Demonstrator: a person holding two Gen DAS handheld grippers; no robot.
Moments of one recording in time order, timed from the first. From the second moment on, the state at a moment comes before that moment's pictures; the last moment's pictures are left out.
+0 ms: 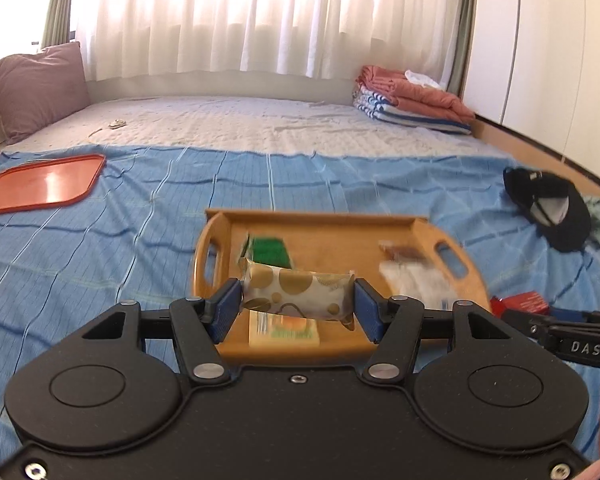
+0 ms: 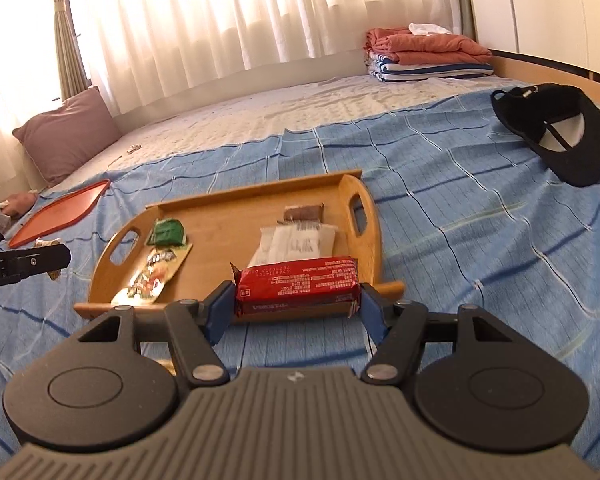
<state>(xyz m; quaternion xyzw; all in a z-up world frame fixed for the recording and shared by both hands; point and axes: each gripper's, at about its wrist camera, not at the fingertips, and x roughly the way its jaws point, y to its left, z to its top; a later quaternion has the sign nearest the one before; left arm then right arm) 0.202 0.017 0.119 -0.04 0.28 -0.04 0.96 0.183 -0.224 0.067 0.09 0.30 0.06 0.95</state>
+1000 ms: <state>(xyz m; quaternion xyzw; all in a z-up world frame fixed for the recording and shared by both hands) 0.469 0.037 0.032 -0.07 0.38 0.00 0.92 0.425 -0.192 0.023 0.07 0.41 0.08 0.91</state>
